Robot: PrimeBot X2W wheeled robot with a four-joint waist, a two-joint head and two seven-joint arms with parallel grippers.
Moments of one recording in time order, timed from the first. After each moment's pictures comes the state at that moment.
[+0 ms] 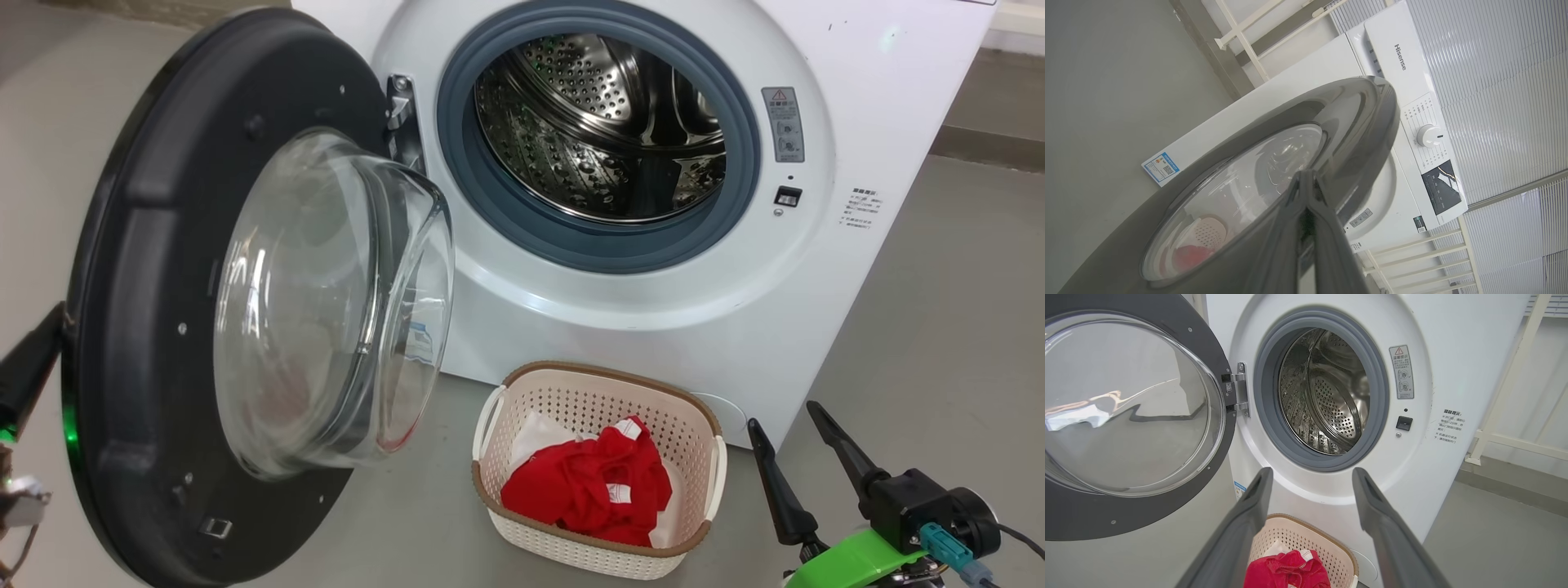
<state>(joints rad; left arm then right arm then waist) -0.44 0.07 0.61 0.13 -1.07 0.07 0.88 0.00 -0.07 0.06 0.24 0.16 0.12 -0.26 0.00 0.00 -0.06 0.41</state>
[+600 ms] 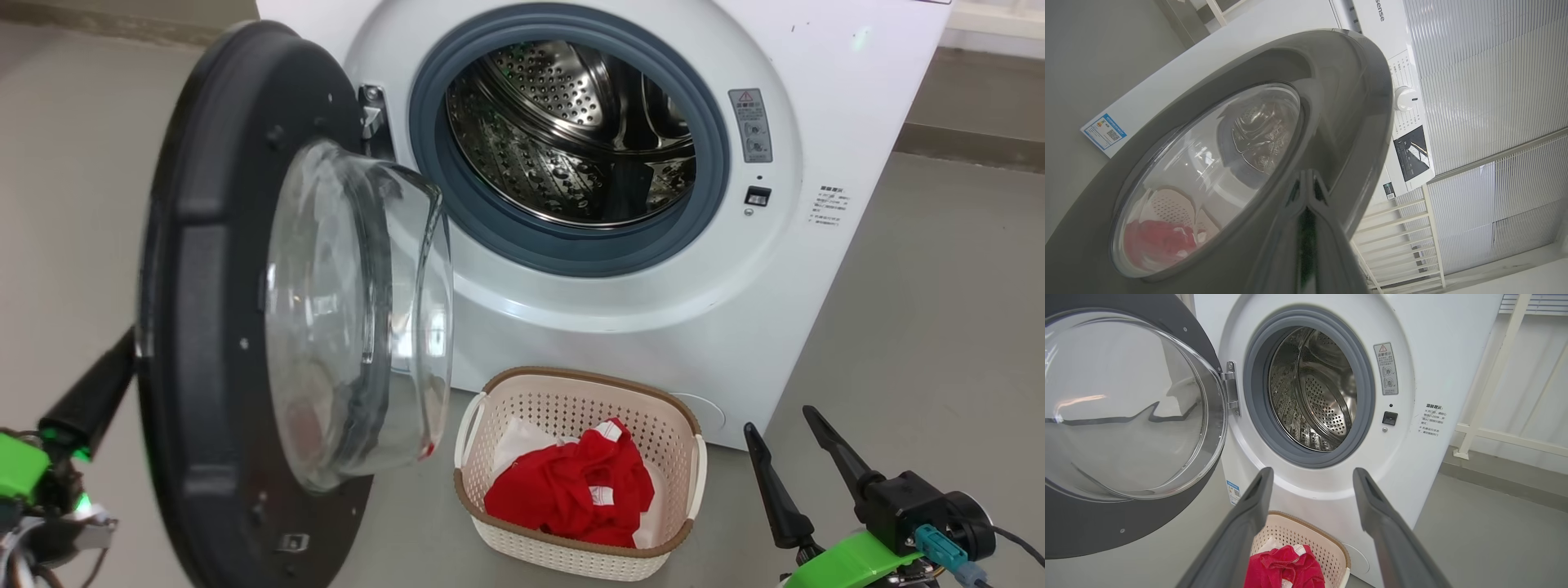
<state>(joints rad) -0.32 0.04 0.49 -0.01 -1.19 0.12 0.85 0.00 -0.06 0.06 0.26 0.16 0.12 -0.26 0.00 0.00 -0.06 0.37</state>
